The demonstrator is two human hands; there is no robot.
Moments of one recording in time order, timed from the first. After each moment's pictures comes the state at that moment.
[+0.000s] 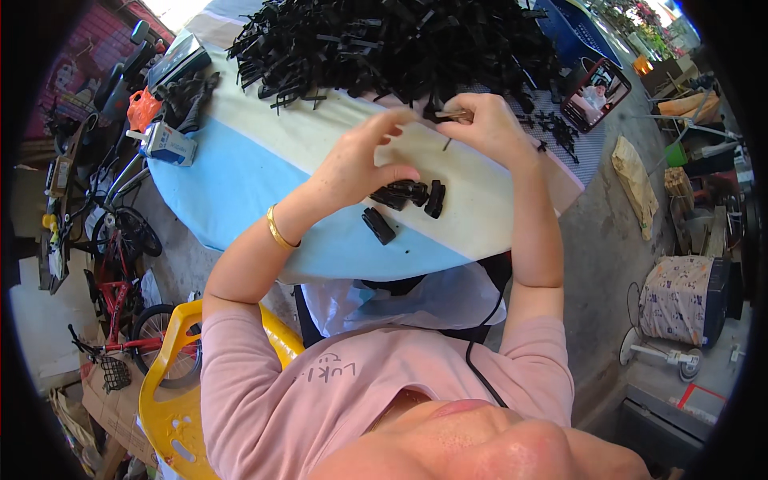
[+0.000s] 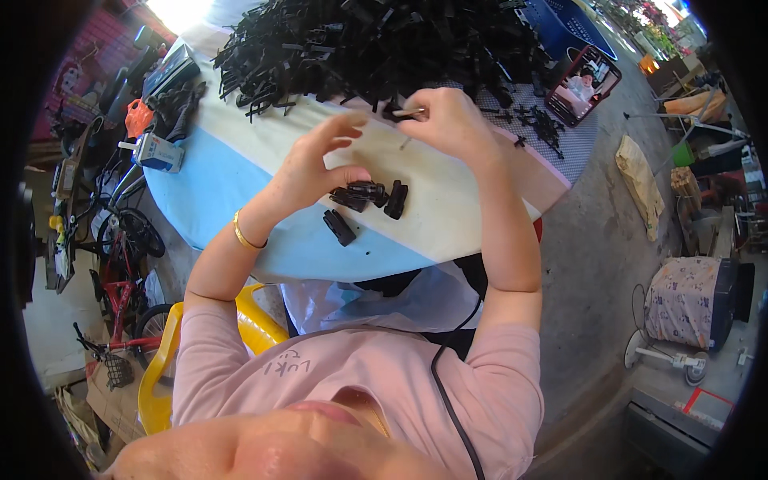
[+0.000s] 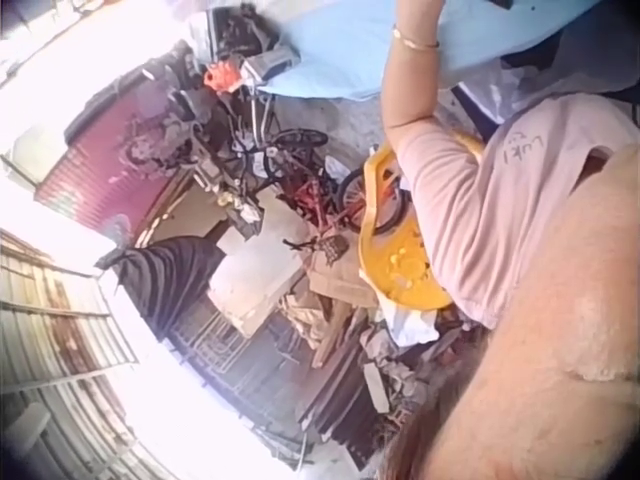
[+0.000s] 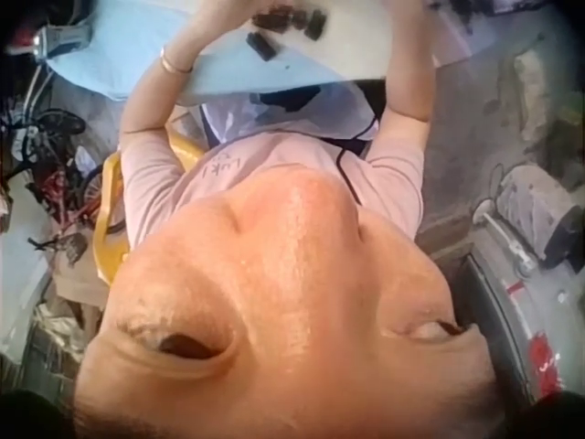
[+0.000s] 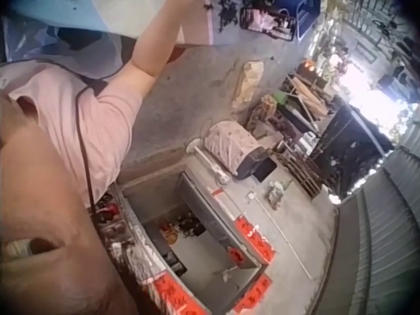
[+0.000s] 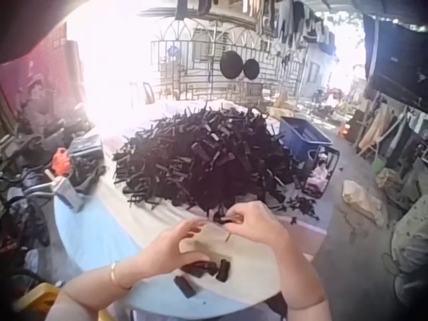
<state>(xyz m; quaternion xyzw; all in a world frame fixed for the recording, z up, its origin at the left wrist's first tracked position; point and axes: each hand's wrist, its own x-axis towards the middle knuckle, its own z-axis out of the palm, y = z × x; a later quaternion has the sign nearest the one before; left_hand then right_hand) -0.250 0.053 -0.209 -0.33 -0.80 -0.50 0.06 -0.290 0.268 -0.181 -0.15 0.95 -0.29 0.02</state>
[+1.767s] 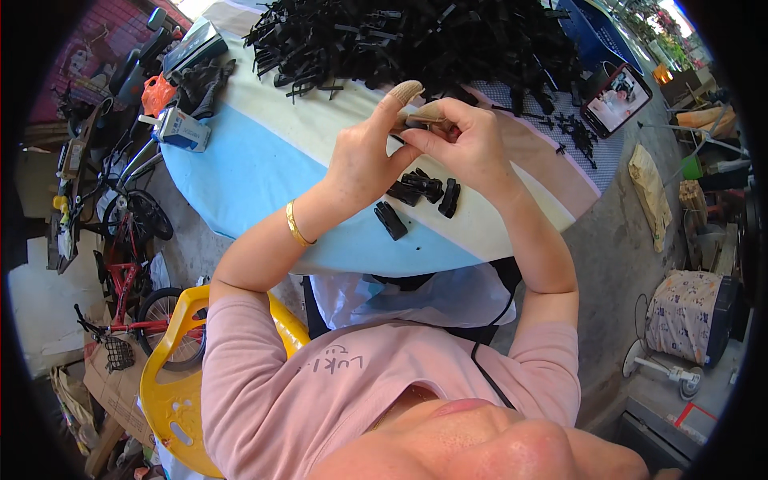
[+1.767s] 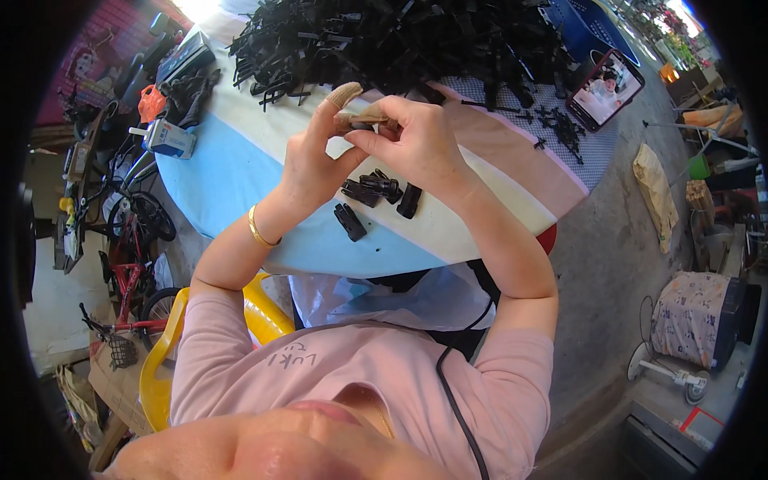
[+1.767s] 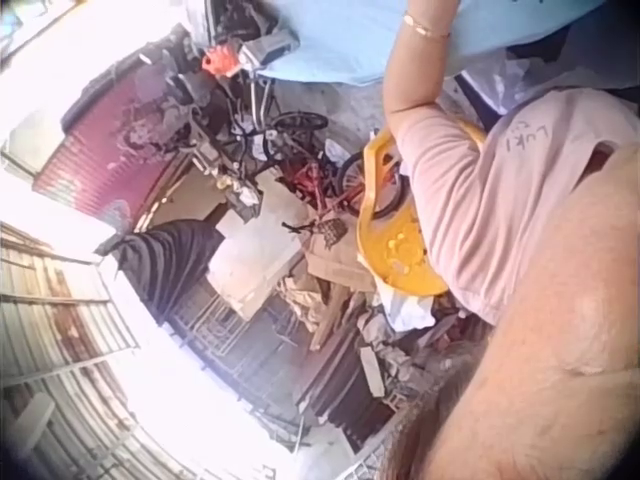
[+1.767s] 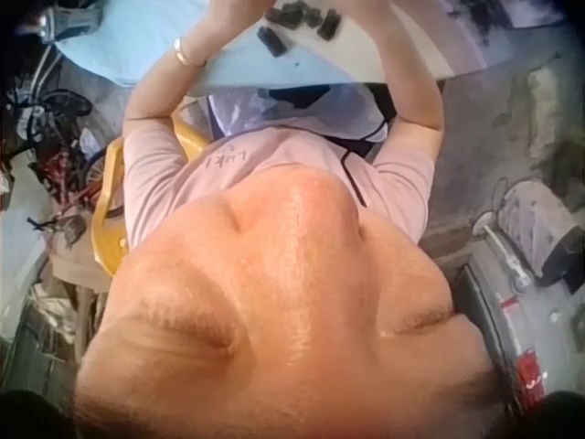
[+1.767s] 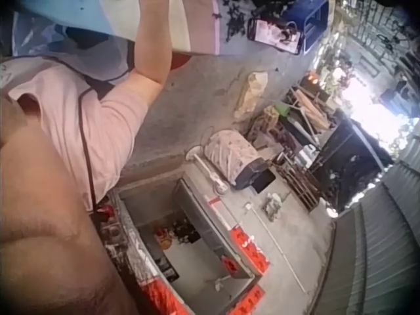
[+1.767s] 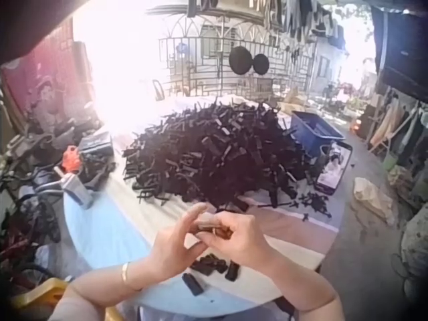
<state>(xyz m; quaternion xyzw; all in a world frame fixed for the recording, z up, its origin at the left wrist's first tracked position) -0.242 0.061 -0.205 -0.26 -0.80 -0.51 0.18 -0.254 0.225 -0.187 -0.24 0.81 -0.52 -0.05</state>
